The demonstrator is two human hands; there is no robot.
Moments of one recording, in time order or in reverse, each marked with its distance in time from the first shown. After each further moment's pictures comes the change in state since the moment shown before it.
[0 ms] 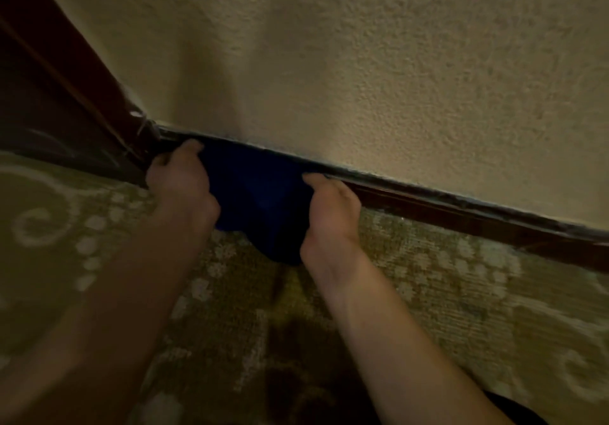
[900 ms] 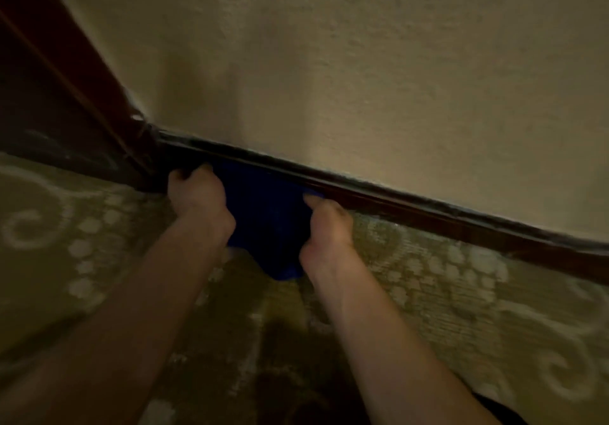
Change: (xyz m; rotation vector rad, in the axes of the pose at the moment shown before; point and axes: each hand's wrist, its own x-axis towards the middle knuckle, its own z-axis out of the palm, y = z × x) left_hand -0.006 -0.021 0.008 0.025 -0.020 0.012; right_hand 0.034 0.019 -0.007 0.071 0.022 0.155
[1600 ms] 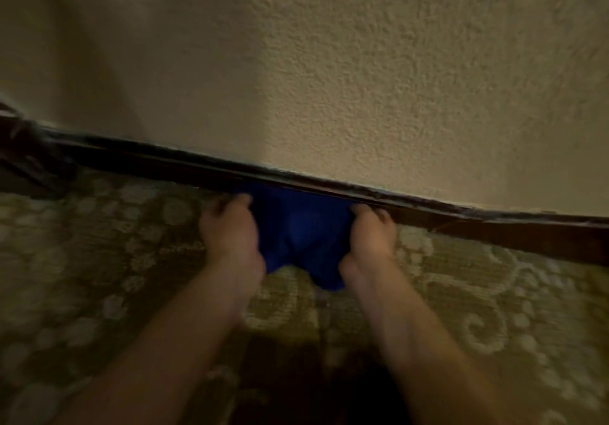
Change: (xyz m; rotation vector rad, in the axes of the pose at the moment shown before) left_hand -0.089 -0.081 0.054 -0.019 -0.173 -0.217; right_hand -0.015 -0.073 -0.109 -0.016 0.322 -0.318
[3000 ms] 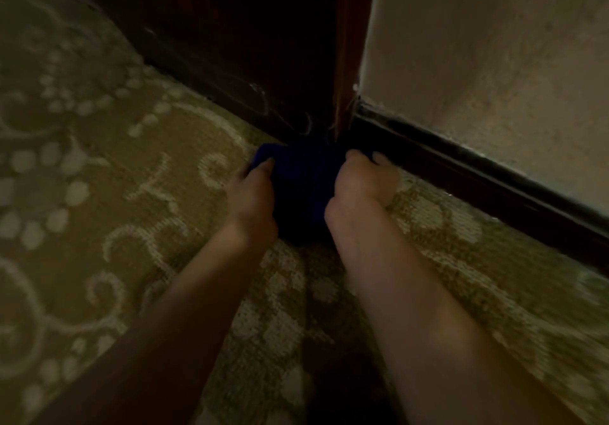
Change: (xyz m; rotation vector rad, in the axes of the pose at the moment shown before) left_hand 0.059 0.149 -0.217 -0.036 0.241 0.159; right_hand -0.170 0.124 0.230 -0.322 -0.424 0.132
